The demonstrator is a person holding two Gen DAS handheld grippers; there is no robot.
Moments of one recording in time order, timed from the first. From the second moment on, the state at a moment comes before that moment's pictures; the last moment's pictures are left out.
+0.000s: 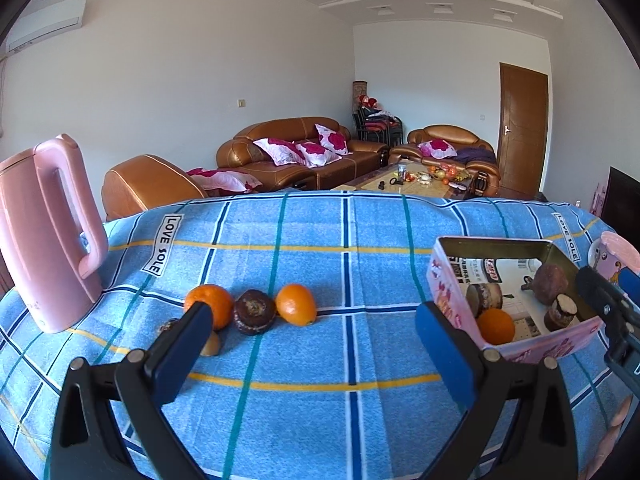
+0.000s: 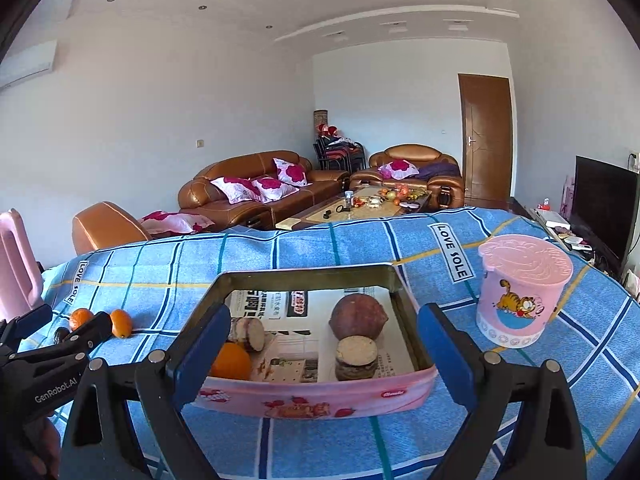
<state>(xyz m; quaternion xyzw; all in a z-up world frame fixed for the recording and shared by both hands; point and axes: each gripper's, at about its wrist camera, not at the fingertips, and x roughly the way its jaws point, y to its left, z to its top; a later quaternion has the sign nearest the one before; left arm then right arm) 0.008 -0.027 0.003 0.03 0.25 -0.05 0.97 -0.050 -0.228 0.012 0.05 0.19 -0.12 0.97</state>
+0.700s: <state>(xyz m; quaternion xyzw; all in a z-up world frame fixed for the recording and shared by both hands) 0.032 0.087 -0.025 -0.03 0.37 -0.02 0.93 -0.020 -0.115 0.005 0.01 0.24 -0.01 0.97</state>
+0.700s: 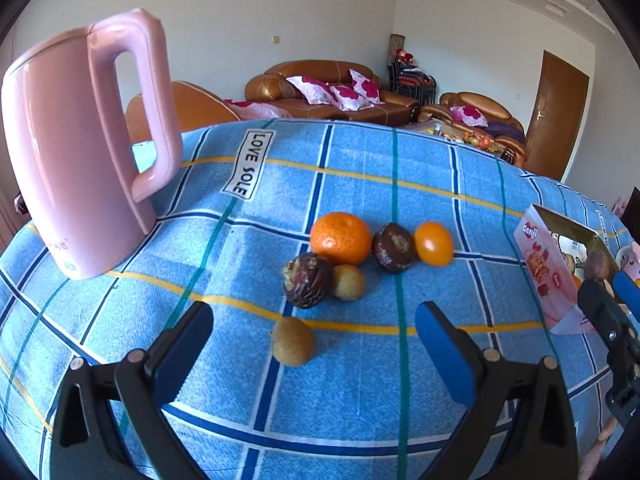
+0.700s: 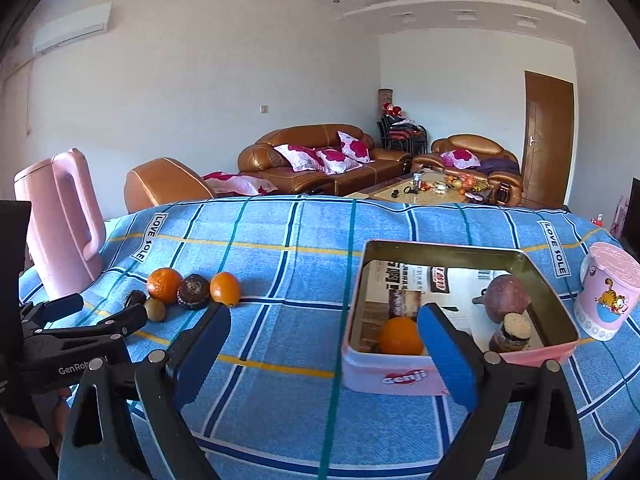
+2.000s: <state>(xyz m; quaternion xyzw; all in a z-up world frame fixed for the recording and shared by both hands) 0.025 0.140 -0.013 -0.12 0.32 0.00 0.94 0.072 -0.052 -0.027 -0.01 0.37 0.07 0.92</state>
